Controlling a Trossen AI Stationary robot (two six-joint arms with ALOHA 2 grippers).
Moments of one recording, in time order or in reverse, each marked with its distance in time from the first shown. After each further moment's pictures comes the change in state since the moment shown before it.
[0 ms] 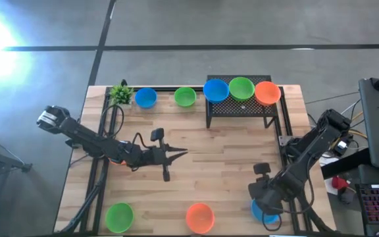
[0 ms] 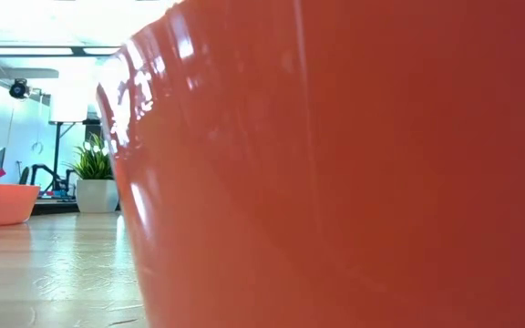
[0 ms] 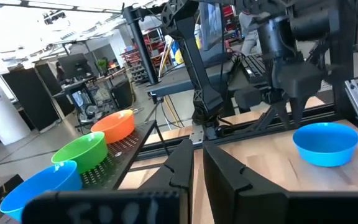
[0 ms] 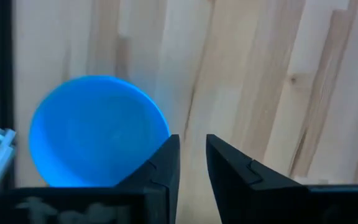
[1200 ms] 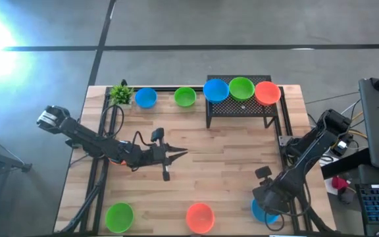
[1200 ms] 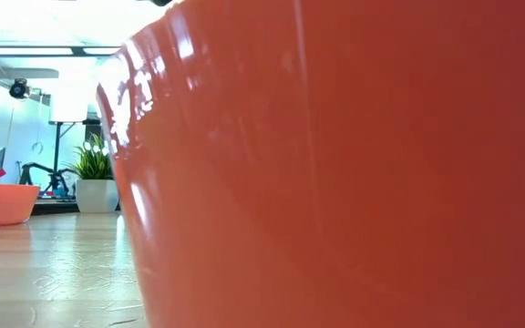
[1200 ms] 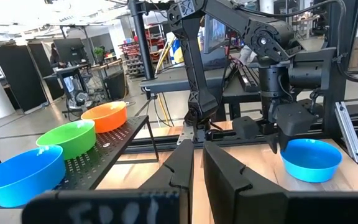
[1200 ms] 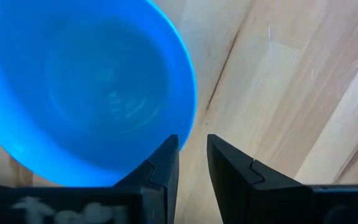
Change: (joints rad) left arm 0.000 0.000 0.000 -0.001 0.000 -0.136; right arm 0.050 0.000 -0.218 0.172 -0.114 -0.075
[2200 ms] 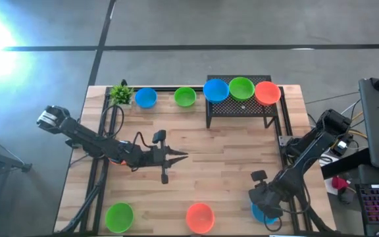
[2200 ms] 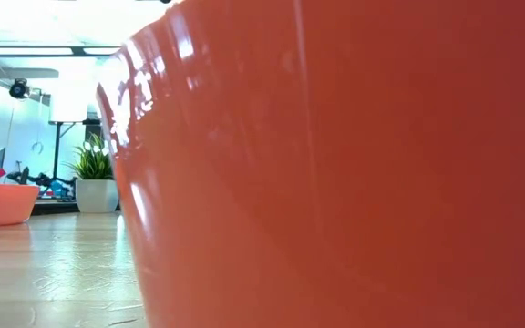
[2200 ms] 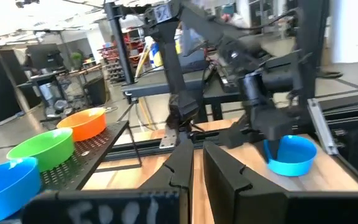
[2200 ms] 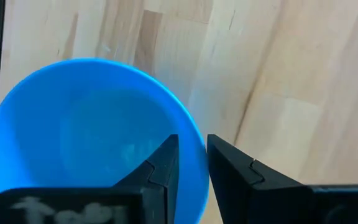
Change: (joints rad) left arm 0.000 0.000 0.000 -0.006 0.094 0.017; right arm 0.000 0.000 -0.095 0.268 0.062 0.071
